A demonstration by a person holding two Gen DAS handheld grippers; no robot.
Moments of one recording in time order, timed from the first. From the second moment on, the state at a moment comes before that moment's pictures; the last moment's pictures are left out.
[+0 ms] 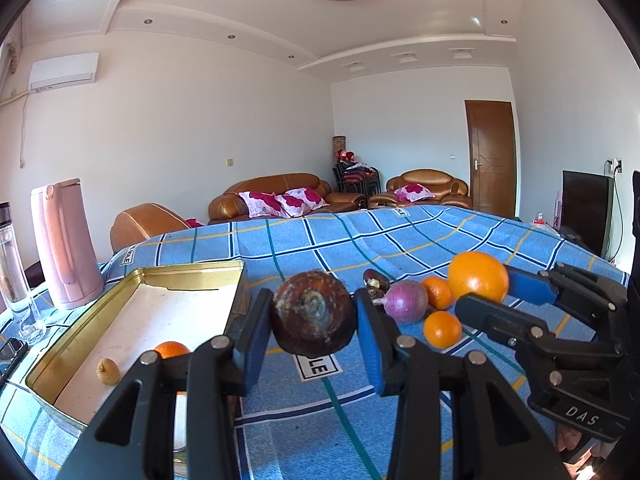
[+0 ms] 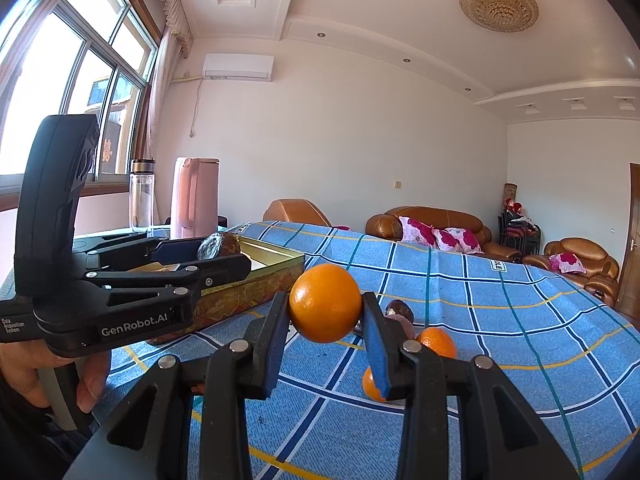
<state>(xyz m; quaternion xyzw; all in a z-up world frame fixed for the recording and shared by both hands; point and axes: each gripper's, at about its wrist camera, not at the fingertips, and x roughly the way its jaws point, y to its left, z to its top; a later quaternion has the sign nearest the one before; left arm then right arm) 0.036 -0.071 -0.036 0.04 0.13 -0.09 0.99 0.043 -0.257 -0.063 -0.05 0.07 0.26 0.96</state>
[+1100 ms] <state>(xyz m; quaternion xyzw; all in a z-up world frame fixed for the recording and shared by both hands) 0.044 -0.002 -0.019 0.02 0.16 0.00 0.99 0.050 -0.184 -0.024 -0.11 0.08 0.33 0.93</state>
